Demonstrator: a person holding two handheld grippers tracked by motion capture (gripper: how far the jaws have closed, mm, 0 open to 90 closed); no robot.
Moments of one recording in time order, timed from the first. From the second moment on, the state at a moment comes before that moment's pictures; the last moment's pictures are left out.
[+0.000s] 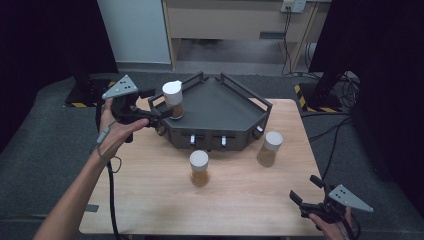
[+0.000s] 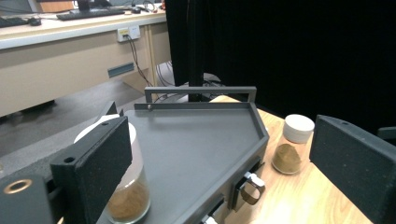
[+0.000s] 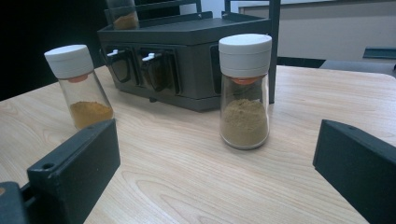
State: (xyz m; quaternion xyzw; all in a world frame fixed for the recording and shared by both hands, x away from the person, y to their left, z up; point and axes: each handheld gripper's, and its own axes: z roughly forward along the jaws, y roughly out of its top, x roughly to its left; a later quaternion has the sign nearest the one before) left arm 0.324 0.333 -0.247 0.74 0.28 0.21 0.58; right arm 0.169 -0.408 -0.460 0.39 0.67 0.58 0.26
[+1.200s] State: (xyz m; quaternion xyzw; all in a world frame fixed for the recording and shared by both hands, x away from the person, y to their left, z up) left arm 0.237 0.350 -0.322 0.73 0.27 0.25 0.57; right arm 0.169 -0.407 -0.459 0.38 0.67 0.58 0.26
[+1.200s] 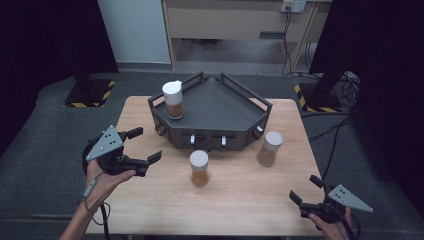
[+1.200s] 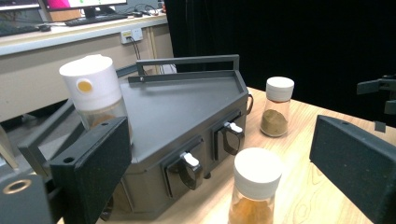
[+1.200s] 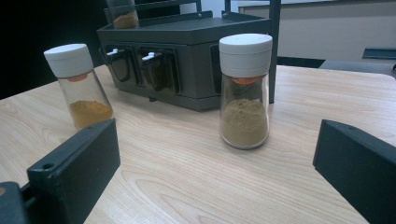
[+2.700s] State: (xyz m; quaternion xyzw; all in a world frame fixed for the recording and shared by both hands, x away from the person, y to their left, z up) left arm 0.194 0.359 -0.416 0.71 0.35 0.25 0.56; right arm 0.169 -0.407 -0.459 0.38 0.67 0.58 0.26
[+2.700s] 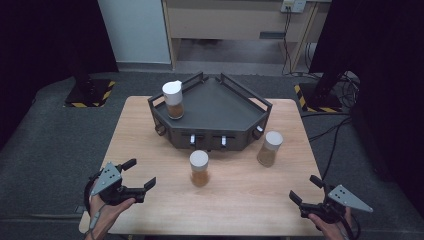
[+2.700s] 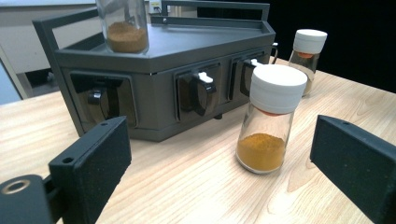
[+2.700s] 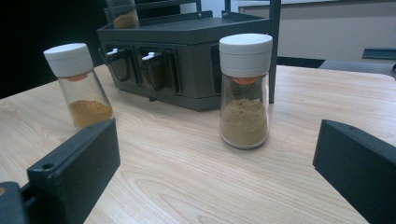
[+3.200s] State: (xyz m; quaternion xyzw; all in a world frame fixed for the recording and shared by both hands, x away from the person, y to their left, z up) left arm 0.191 0.360 -0.432 0.71 0.34 0.25 0.56; right arm 0.169 -0.407 -0.459 0.38 0.67 0.58 0.26
